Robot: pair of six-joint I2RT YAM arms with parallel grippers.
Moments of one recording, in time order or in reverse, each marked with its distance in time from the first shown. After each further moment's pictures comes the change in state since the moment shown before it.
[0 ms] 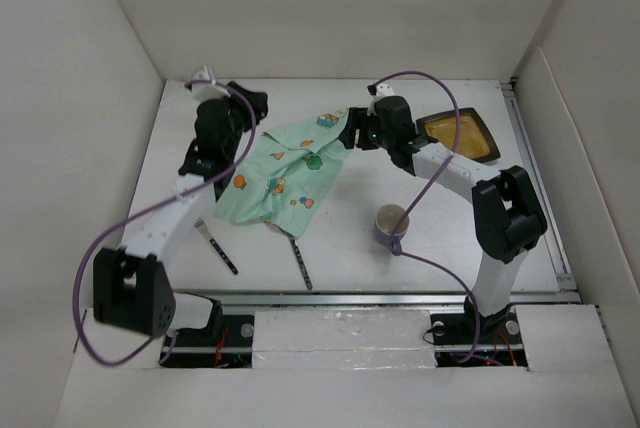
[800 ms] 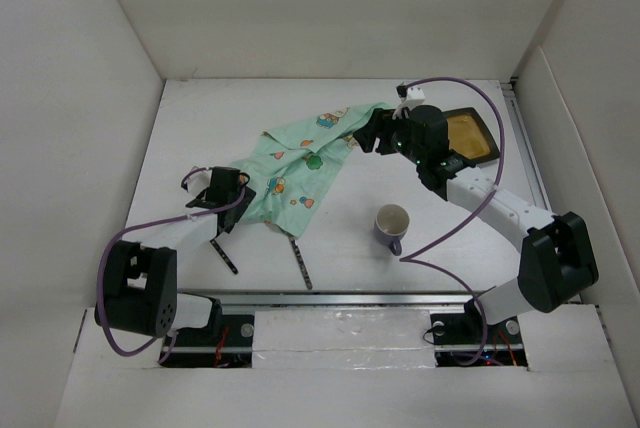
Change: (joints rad) left arm 0.035 -0.119 -0.551 -0.403 -0.209 -0.415; right arm -0.003 -0.344 -0.240 0.062 -0.027 0.039
